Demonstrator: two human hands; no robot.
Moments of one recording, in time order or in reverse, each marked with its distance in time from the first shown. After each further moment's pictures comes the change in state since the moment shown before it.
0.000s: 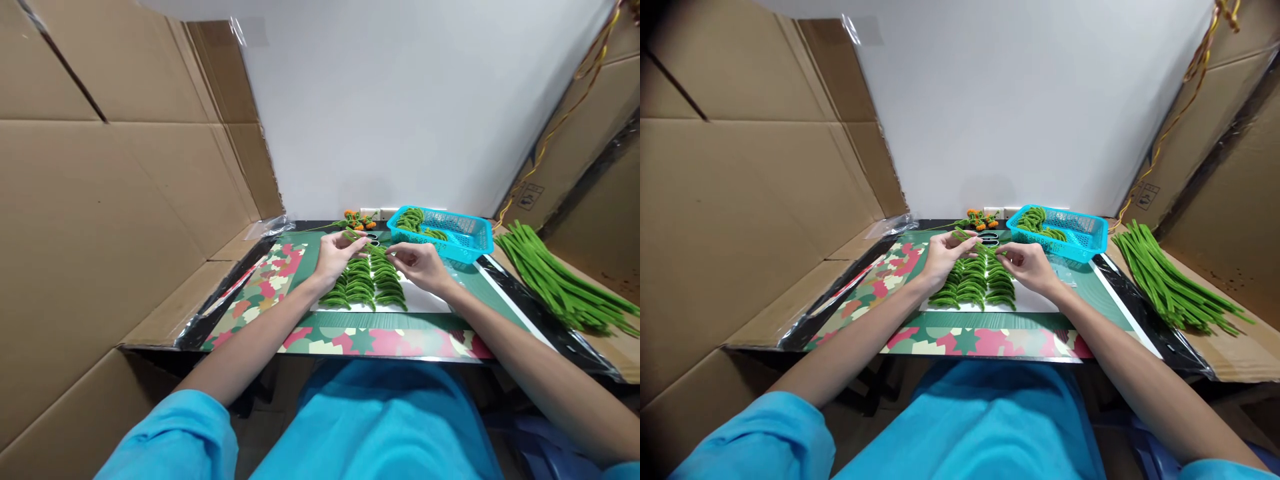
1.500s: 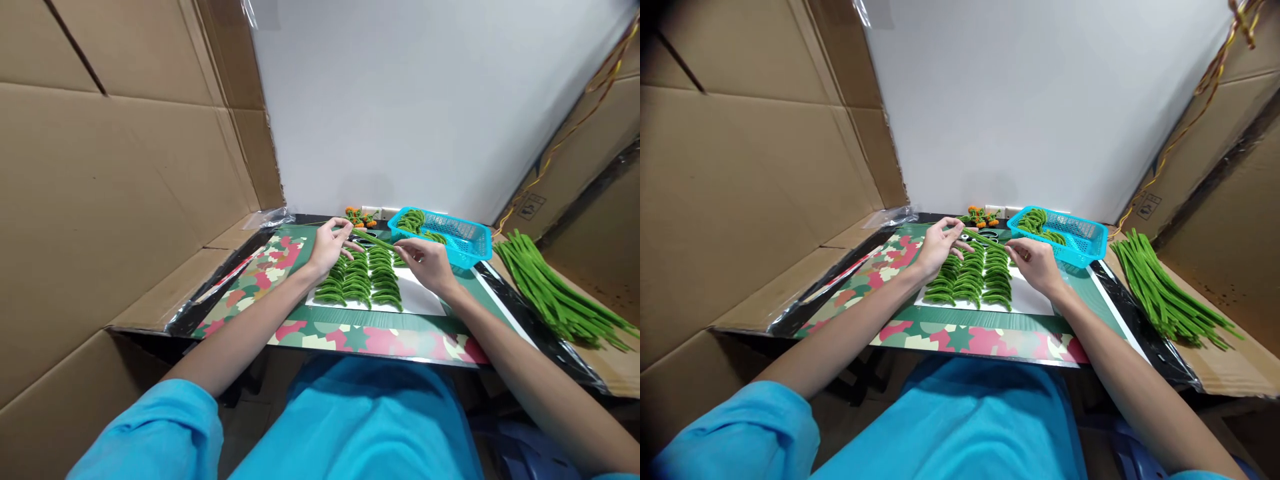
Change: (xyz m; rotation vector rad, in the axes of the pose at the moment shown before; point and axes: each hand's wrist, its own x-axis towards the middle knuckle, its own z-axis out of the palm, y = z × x) left_hand 0.014 -0.002 -0.013 0.016 0.018 -0.011; right_hand 0.003 0.014 -0.013 -0.256 0.143 -0.069
